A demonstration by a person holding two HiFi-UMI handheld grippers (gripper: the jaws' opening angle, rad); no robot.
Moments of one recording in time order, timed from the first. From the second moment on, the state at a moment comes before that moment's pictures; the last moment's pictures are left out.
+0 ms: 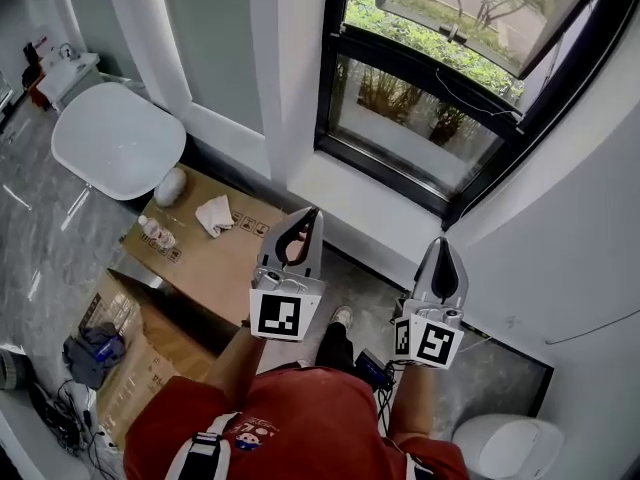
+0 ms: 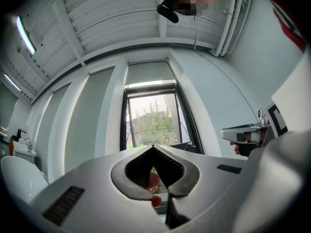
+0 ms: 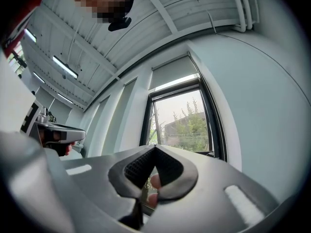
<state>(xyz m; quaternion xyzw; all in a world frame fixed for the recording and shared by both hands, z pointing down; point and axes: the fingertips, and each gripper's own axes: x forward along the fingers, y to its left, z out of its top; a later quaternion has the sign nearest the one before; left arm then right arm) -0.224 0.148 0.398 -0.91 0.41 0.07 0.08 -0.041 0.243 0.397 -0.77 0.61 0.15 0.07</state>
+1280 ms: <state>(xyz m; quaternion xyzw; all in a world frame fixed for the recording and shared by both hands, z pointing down) 0.016 -0.066 0.384 -0.92 0.38 0.06 0.09 0.193 0.045 0.386 -0.79 0.59 0.15 0.06</state>
